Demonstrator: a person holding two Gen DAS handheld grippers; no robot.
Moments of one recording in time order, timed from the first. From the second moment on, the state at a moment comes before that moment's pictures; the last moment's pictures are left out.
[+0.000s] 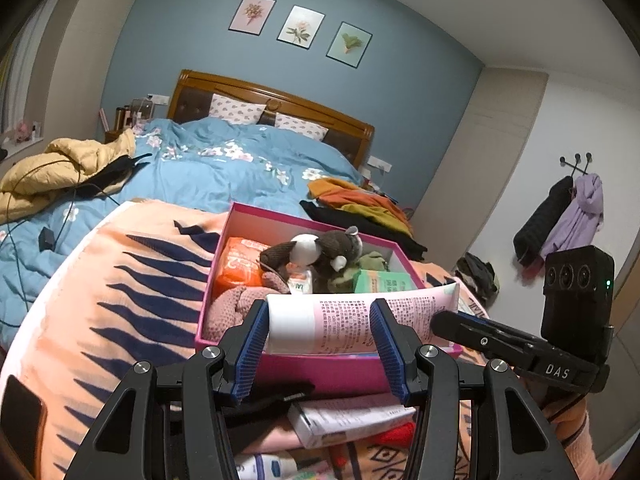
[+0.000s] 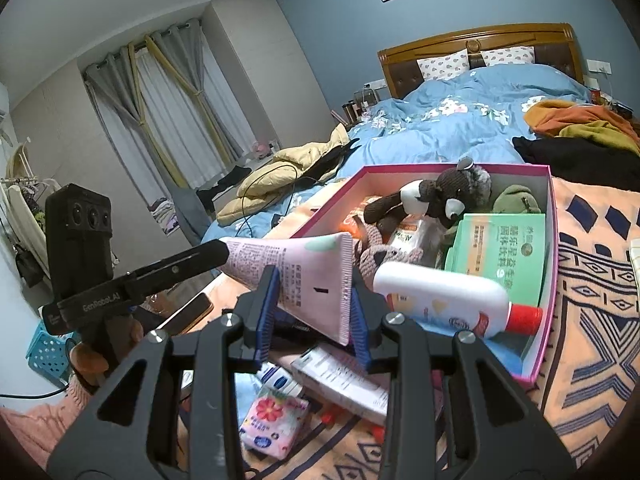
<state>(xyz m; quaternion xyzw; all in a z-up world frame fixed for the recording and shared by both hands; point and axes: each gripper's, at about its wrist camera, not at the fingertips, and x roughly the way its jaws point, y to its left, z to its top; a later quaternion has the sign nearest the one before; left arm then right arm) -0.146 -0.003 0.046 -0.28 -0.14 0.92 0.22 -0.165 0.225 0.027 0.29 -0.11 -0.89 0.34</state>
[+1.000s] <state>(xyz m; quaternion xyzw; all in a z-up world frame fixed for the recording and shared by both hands) -0.202 -0.002 0.014 -0.33 -0.13 0.91 0.19 -0.210 0.201 -0.002 0.34 -0.06 -0.89 0.30</state>
